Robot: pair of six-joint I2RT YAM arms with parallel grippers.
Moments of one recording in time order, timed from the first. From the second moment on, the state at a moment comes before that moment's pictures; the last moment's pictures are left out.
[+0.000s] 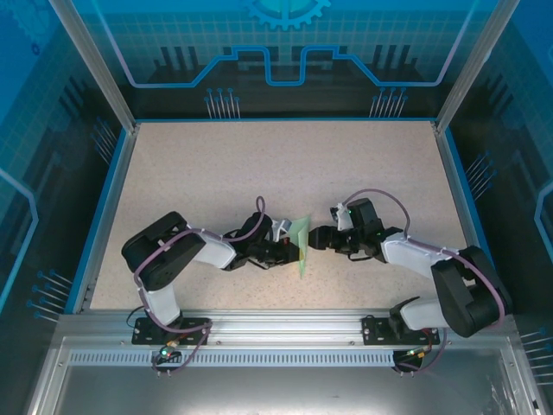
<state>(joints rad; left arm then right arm) -0.72 1.81 0.59 0.58 0.60 -0.99 0.42 1.38 0.52 -0.04 -0.52 0.57</state>
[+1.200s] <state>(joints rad) -0.68 1.85 0.55 0.71 0.64 -1.03 0.49 1.65 0.68 0.04 -0.45 0.65</state>
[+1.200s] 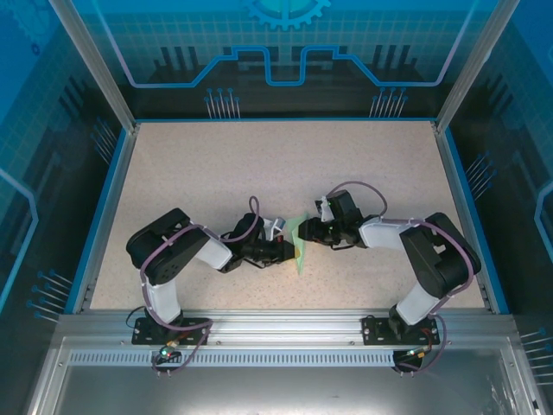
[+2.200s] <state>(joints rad) -0.59 1.72 0.54 0.58 0.64 -1.01 0.50 1.68 0.73 -0.03 -0.44 0.65</state>
